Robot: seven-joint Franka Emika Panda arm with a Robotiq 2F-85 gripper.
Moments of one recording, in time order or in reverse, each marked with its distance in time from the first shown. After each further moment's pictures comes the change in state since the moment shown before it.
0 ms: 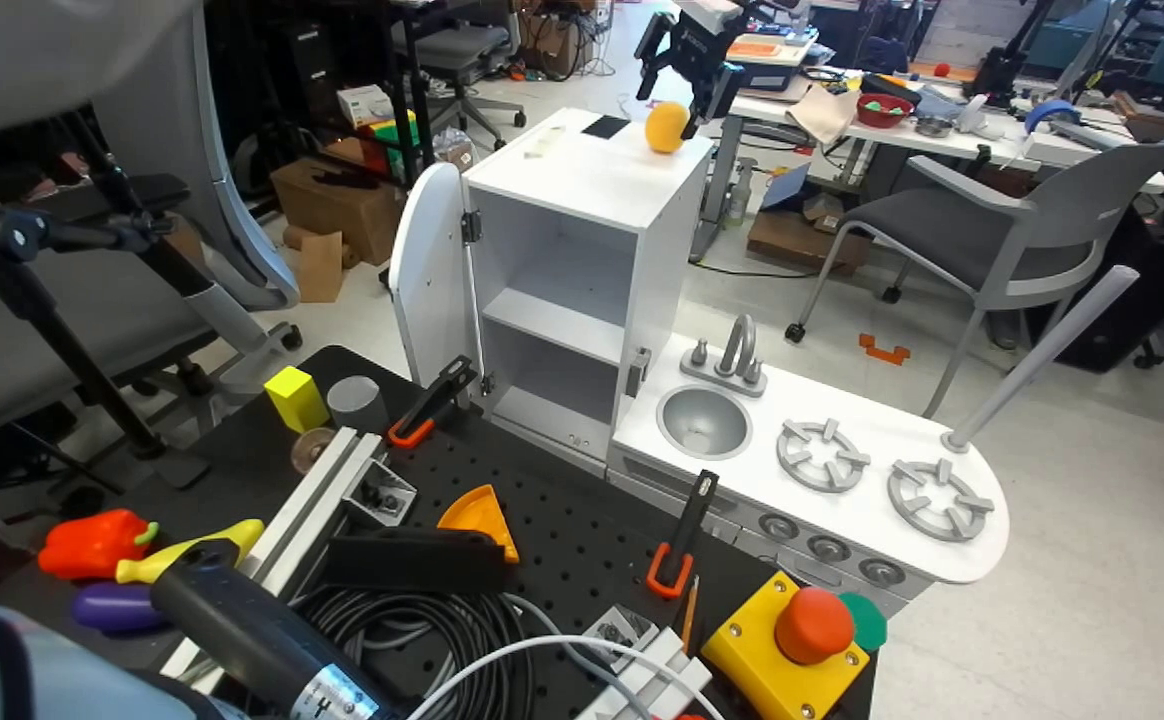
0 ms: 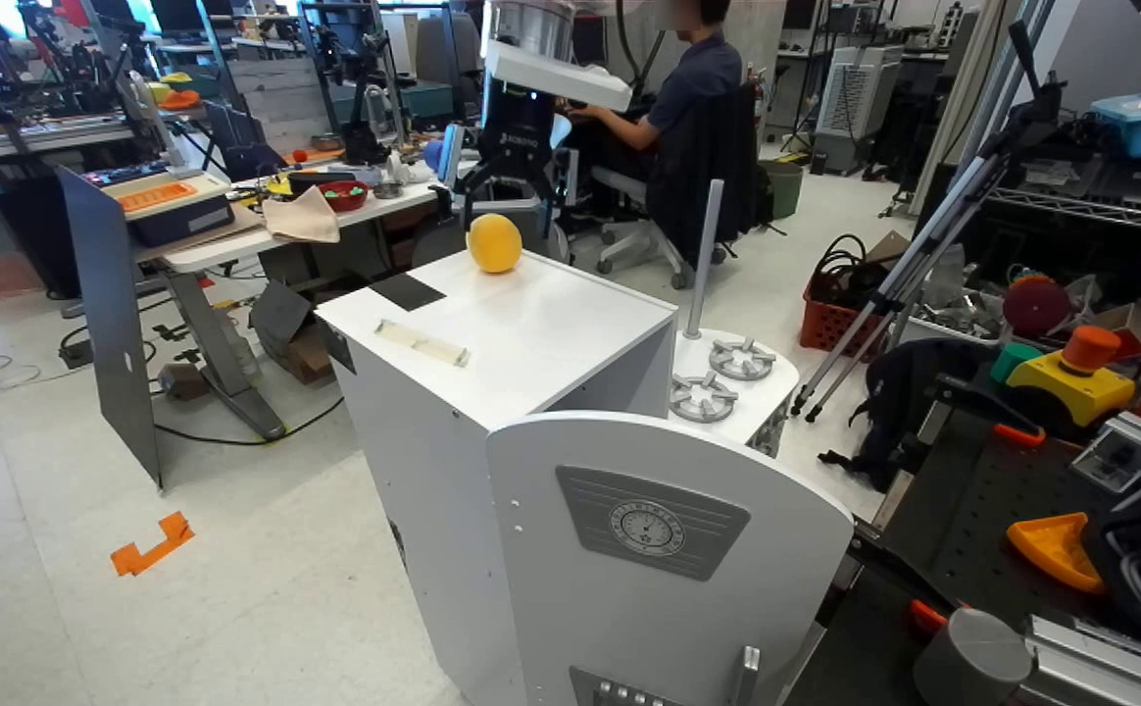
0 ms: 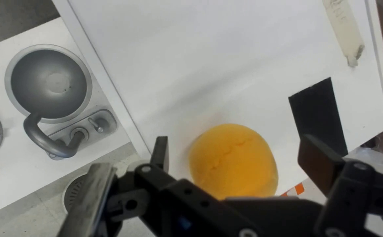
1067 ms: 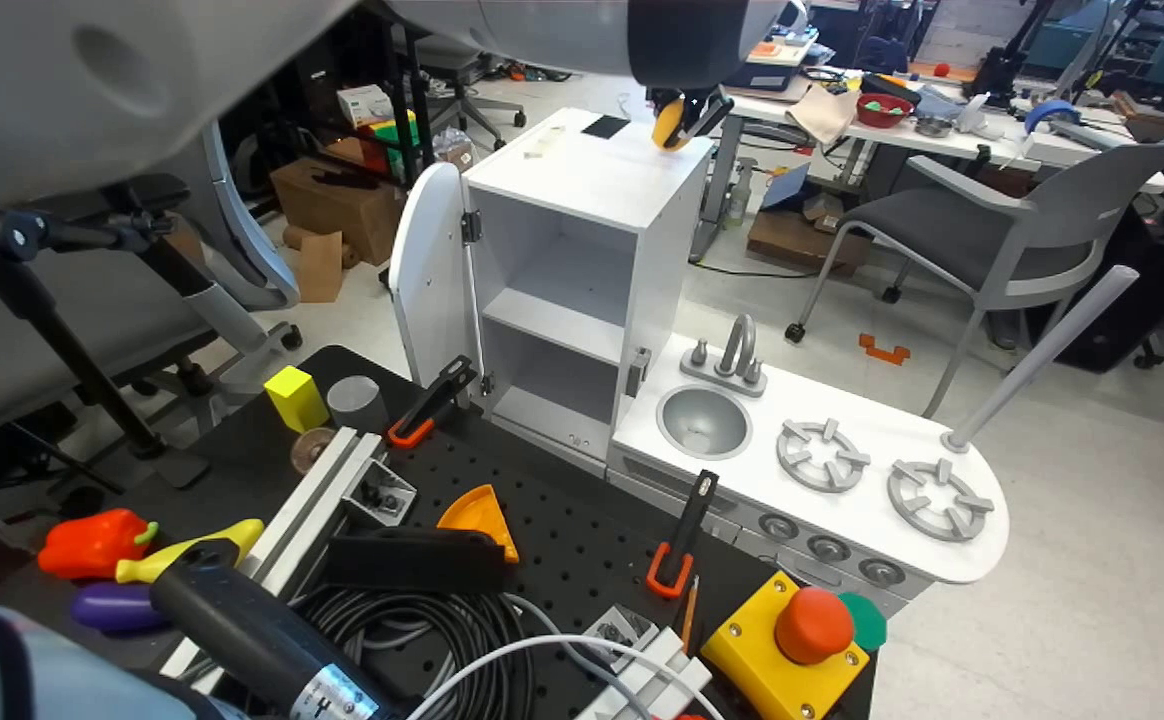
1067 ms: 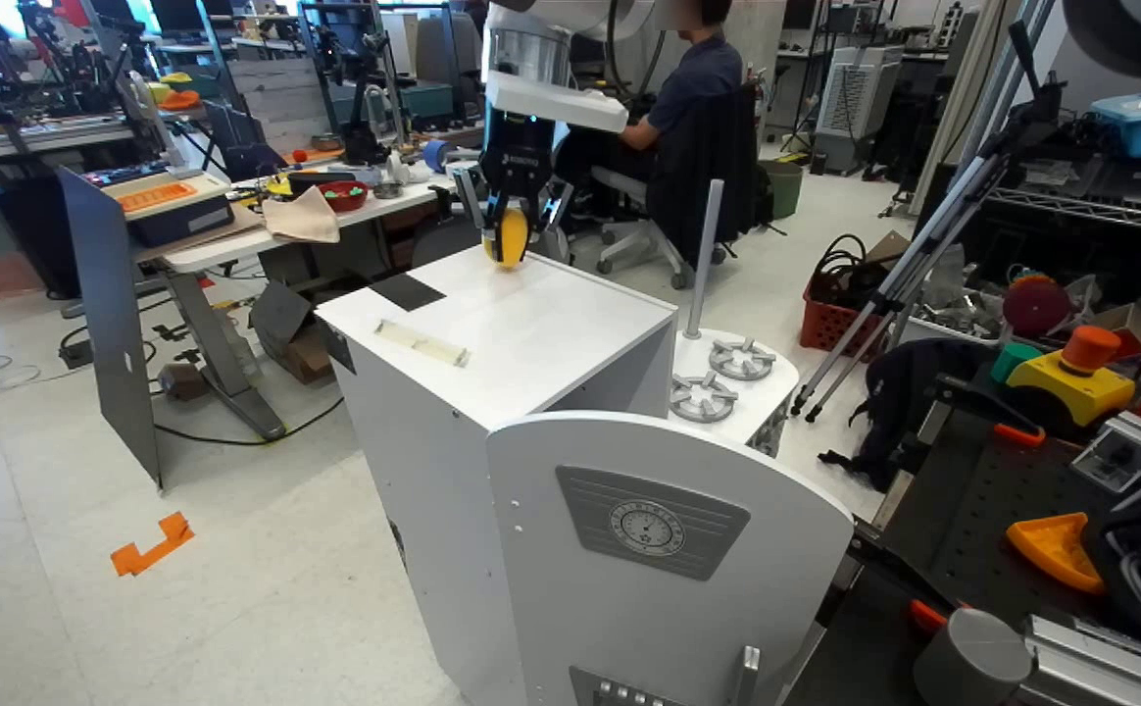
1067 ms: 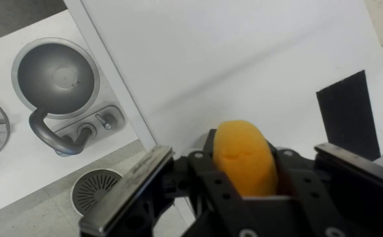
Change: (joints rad) arm 0.005 0.118 -0.006 0.168 -0.036 -0.049 0.020
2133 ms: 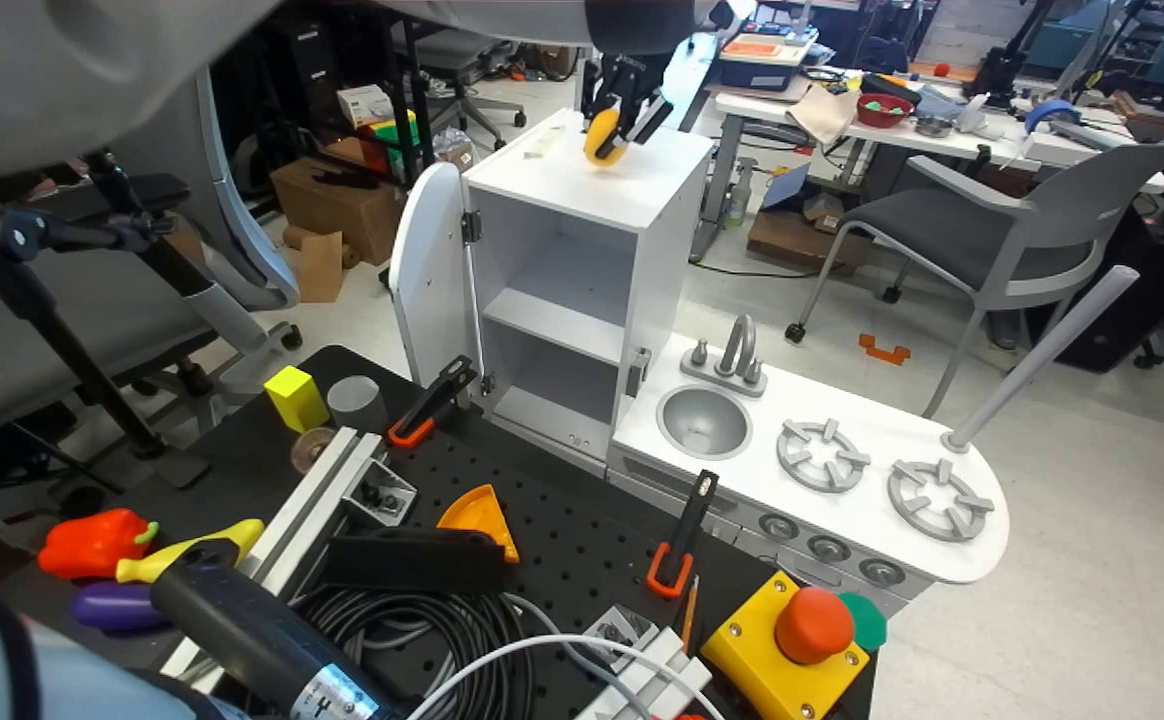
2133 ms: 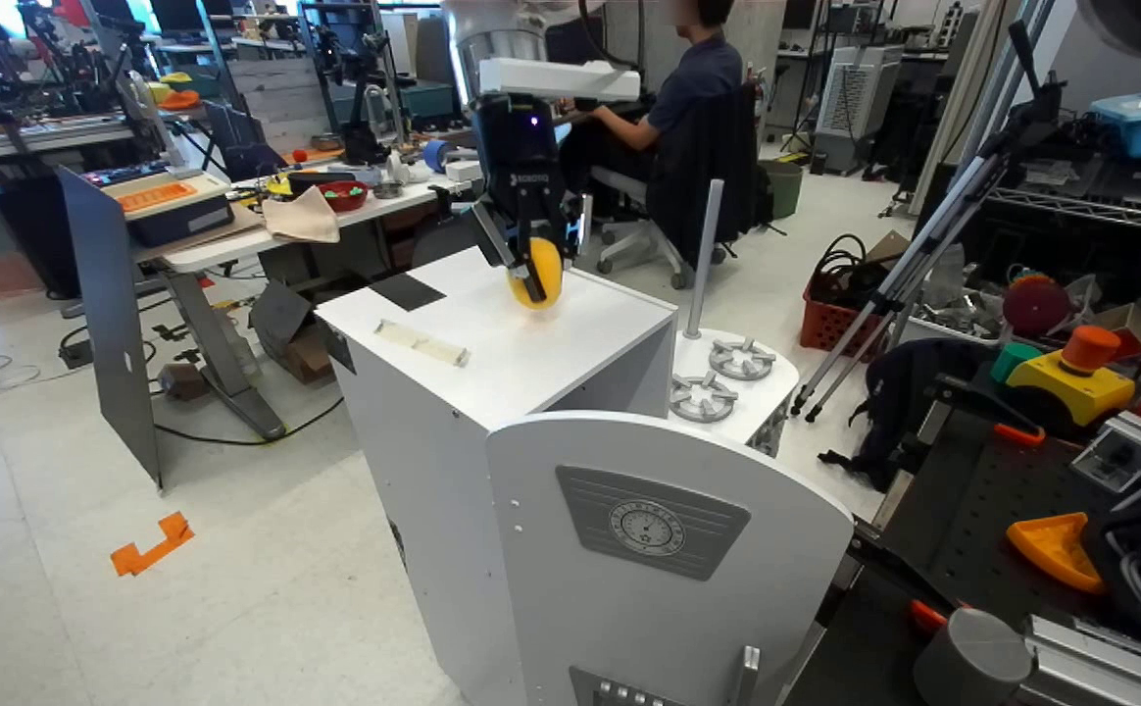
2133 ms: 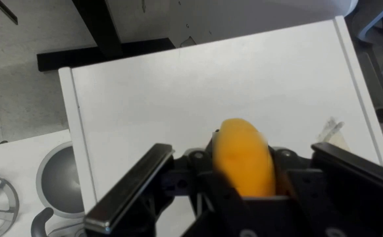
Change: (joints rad) arm 0.073 -0.027 0.000 0.000 -0.010 -0.418 -0.067
